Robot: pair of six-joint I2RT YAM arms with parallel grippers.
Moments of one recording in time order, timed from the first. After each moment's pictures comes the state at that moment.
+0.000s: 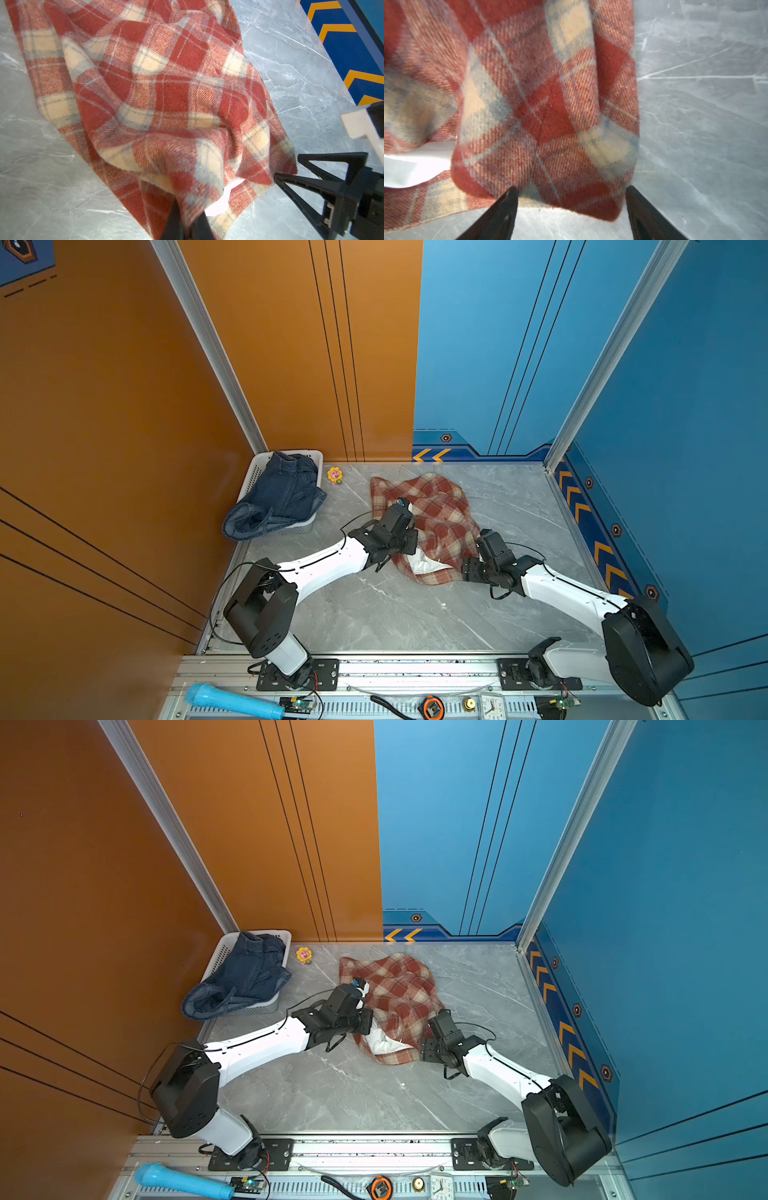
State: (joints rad) left arm -0.73 1.58 1.08 -0.27 -0.06 -0.48; right arm 0.48 1.30 0.62 -0.39 0.10 0.52
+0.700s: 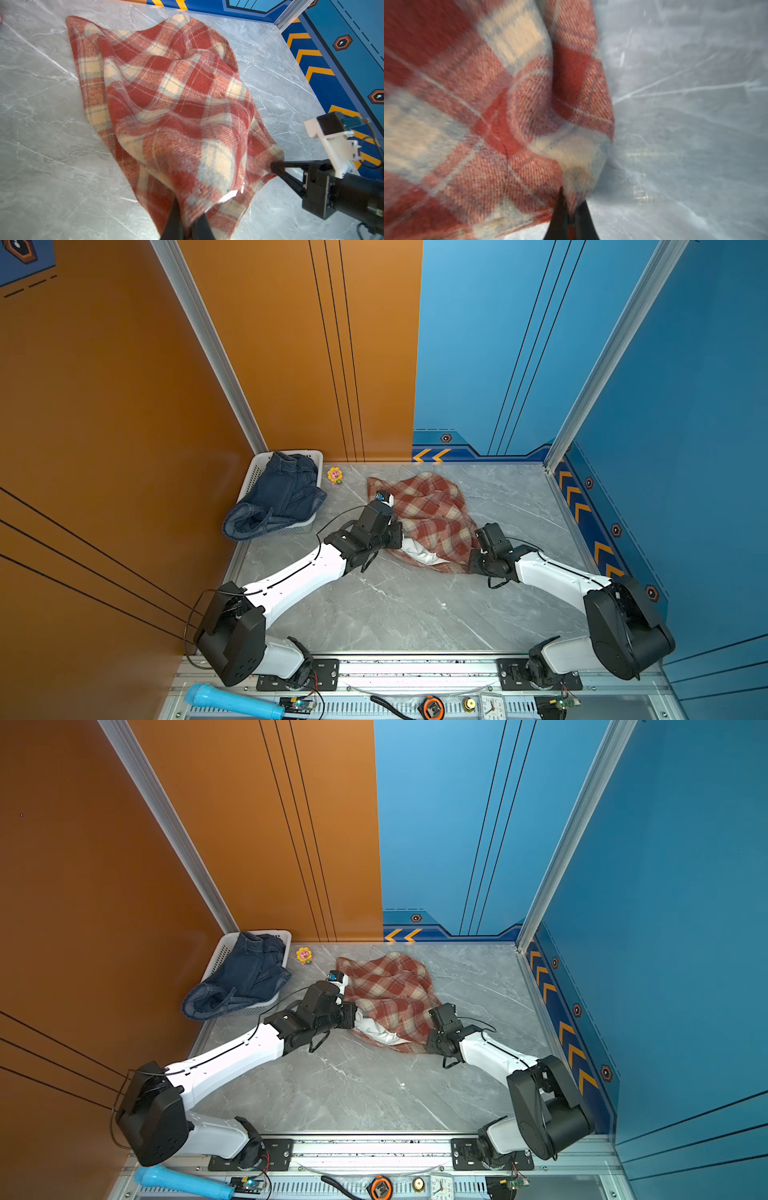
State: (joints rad) left arm -0.66 1.40 1.01 -0.27 -0.09 -0.51; right arm 0.41 1.42 0.74 -0.39 0.10 0.56
